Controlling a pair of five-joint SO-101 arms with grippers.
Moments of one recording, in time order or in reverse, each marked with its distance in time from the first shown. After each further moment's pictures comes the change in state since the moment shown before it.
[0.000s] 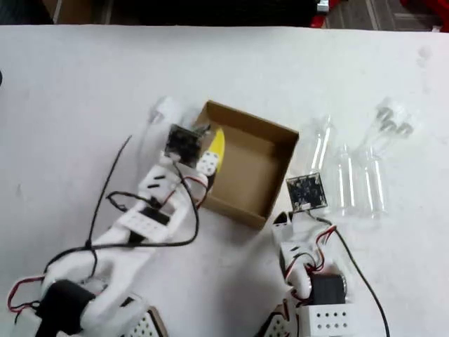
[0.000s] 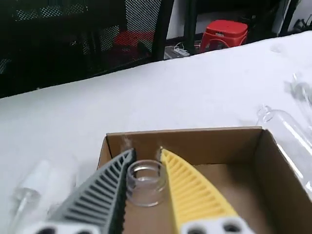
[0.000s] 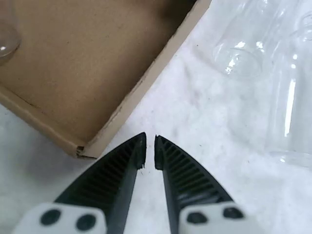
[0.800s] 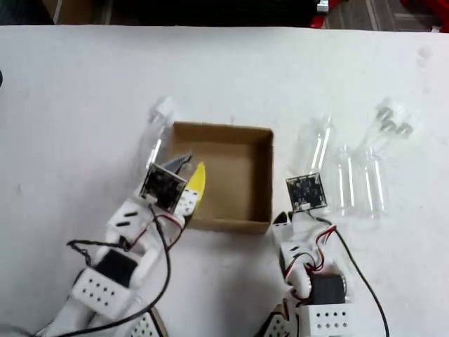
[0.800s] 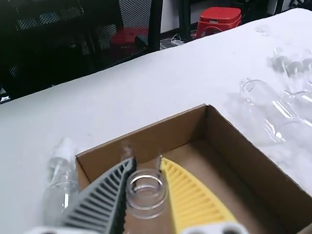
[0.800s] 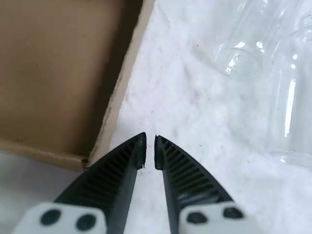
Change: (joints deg) left arm 0.1 -56.8 17.0 45.4 -6.1; right arm 0.0 0.0 0.0 0.0 0.0
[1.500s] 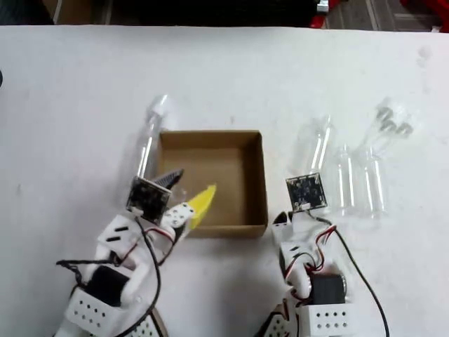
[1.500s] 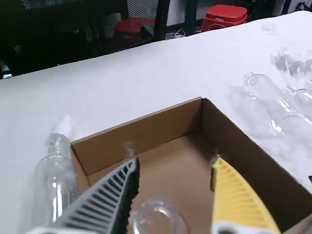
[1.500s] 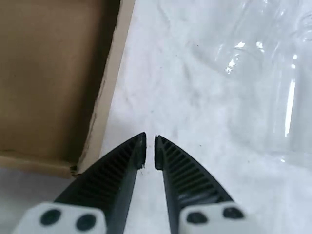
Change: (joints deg) left arm -1.7 -21.4 5.5 17.1 4.1; right arm 0.0 0.0 0.0 0.0 0.0
